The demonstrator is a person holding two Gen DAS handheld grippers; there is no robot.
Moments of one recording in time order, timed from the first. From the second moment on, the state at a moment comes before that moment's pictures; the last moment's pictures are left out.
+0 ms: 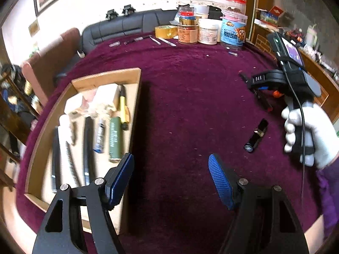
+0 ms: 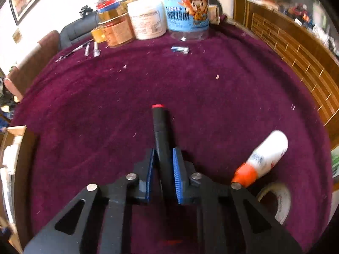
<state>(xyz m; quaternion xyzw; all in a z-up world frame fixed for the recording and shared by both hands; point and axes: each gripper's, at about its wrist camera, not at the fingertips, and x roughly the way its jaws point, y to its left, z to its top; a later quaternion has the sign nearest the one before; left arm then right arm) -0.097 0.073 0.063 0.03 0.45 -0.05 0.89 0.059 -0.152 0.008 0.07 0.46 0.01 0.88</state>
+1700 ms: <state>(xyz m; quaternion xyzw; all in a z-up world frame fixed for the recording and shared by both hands) -0.096 0.259 0.048 -0.18 0.43 -0.02 0.88 -0.059 -0.001 0.066 0.18 0.47 0.31 0.81</state>
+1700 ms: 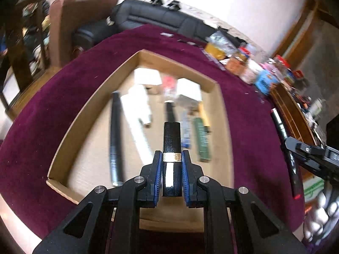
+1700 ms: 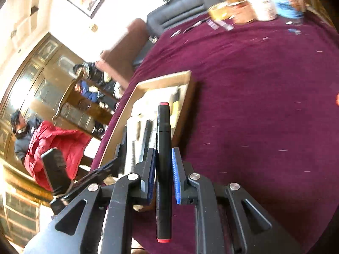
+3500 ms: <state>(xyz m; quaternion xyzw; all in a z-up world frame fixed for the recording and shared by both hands) -0.132 0.280 0.059 -0.08 0.38 0.14 0.91 -0.057 0.122 0.026 0.04 0.46 0.24 0.85</state>
